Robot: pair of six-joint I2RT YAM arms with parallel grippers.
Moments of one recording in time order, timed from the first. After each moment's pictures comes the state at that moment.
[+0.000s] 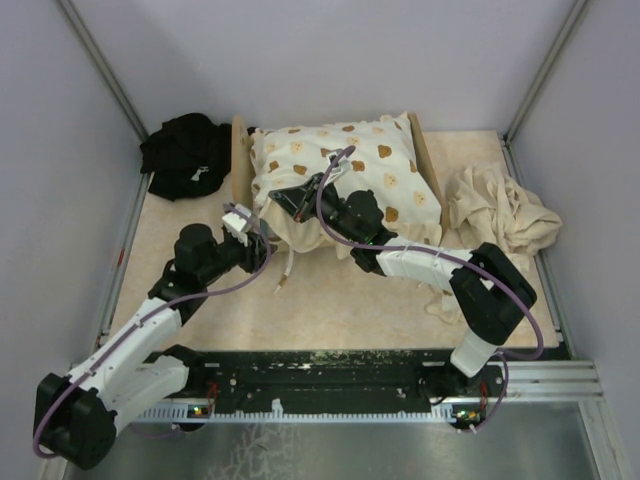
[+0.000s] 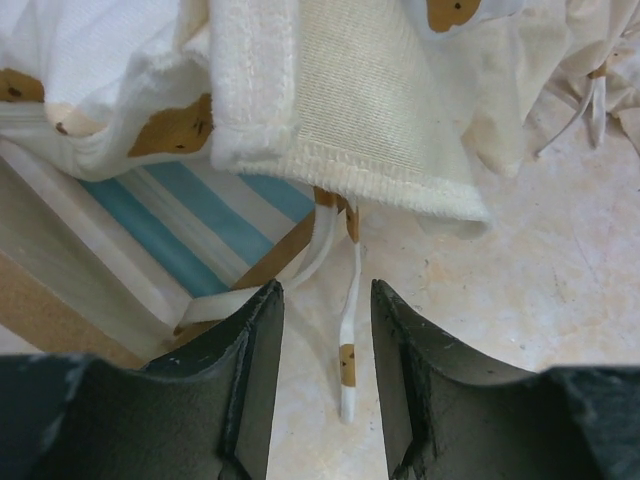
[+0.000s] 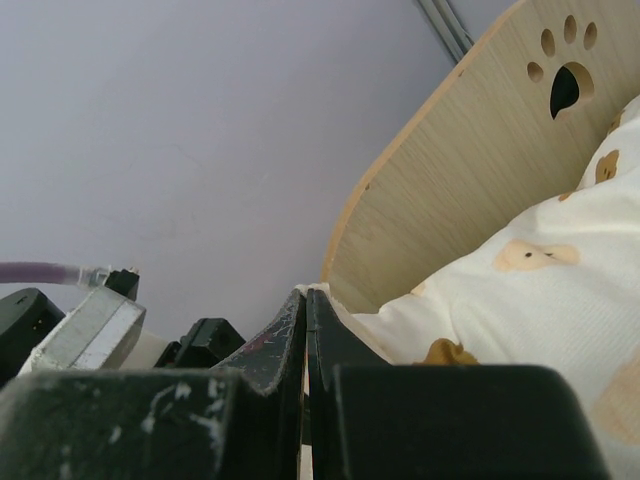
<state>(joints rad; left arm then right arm) -0.42 0.88 0.54 0.07 0.33 0.01 0.80 1.65 1.00 0.88 -0.17 0.73</state>
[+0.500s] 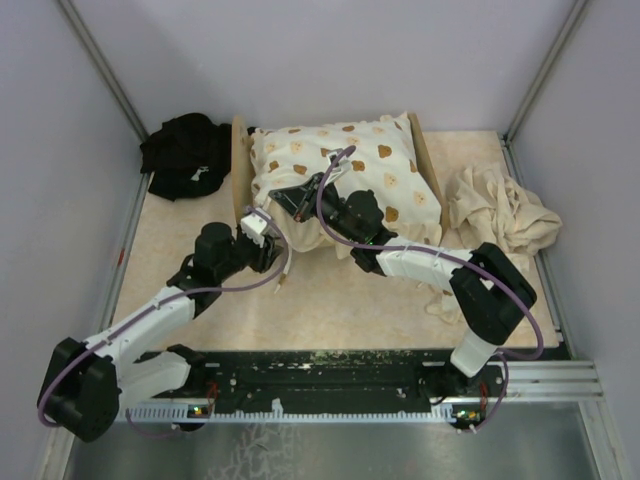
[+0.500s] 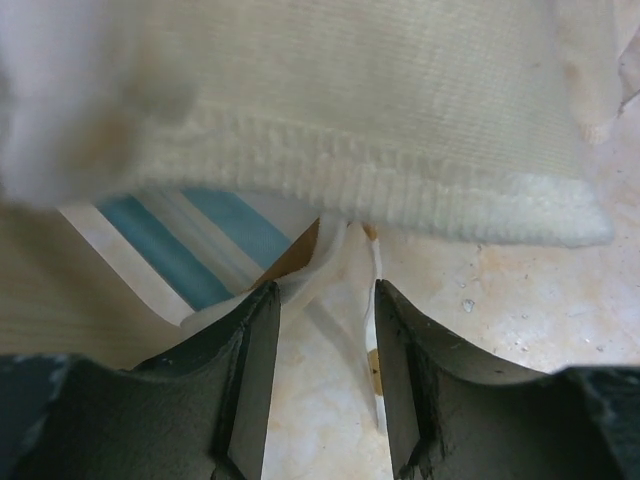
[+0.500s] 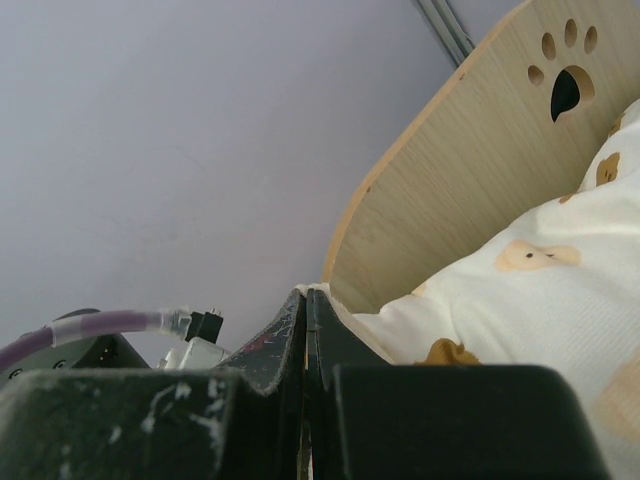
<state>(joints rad) -0.49 1.04 0.52 0.18 0.20 0.11 0.80 1.65 1.00 0.88 -0.16 0.73</state>
